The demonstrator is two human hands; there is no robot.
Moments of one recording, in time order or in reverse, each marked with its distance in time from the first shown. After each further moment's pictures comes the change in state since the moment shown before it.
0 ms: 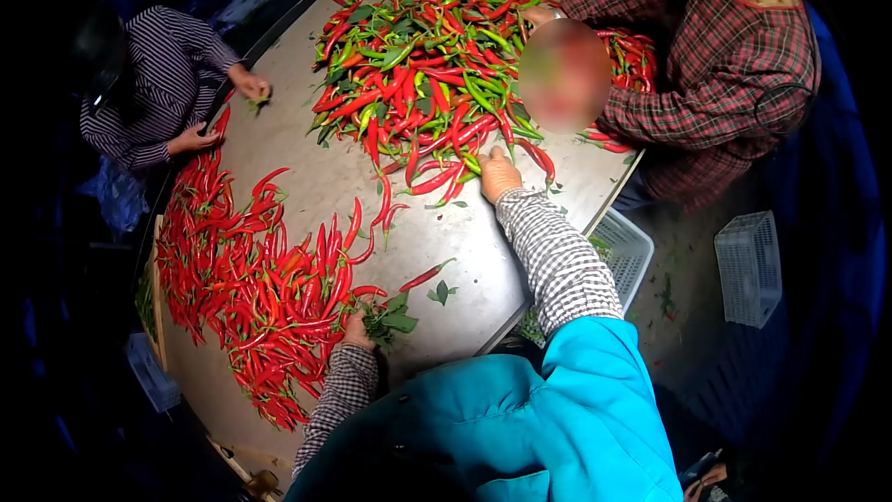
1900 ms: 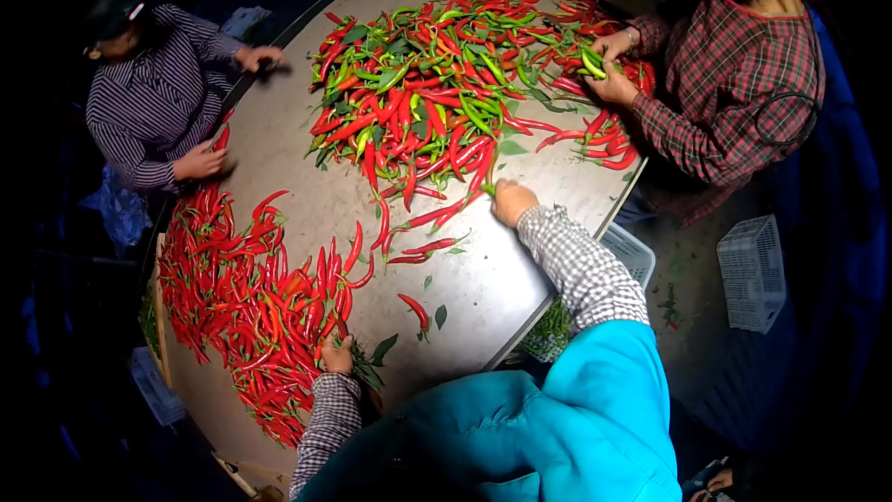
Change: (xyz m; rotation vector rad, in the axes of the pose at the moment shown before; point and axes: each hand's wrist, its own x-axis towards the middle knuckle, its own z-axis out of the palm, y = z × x) left_hand -0.006 0.026 -0.049 1.038 0.309 0.732; right_hand 0.000 0.031 -0.014 -0.063 -0.246 0.059
